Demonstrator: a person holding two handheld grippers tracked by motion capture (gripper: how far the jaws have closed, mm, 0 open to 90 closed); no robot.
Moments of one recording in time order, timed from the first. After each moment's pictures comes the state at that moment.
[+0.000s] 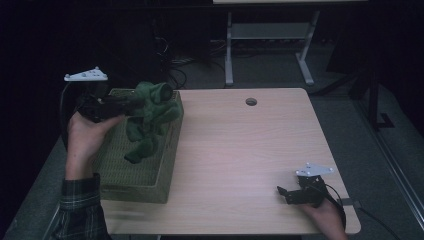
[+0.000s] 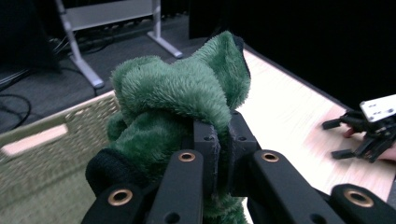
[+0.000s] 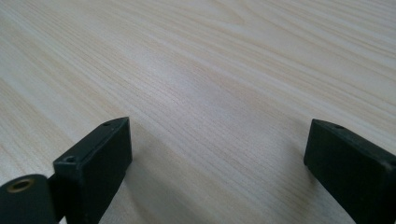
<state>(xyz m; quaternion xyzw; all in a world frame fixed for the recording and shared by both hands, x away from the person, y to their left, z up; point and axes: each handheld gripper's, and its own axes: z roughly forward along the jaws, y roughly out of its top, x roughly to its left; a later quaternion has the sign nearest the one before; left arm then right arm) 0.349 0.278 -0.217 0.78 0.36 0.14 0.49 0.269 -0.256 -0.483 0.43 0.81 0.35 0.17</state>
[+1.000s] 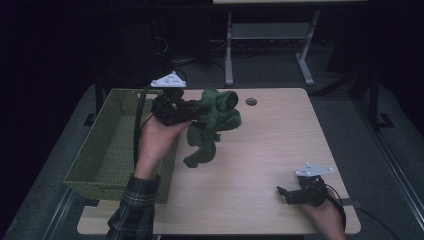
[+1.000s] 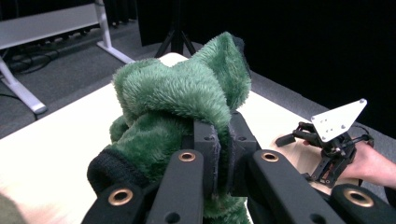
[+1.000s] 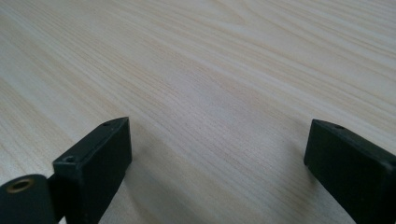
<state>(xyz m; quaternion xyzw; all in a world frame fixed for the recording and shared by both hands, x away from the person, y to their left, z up) 0.354 0.131 -0.246 0.81 0.29 0.10 0.50 0.269 -0.255 -0.483 0.43 0.81 0.35 0.17</state>
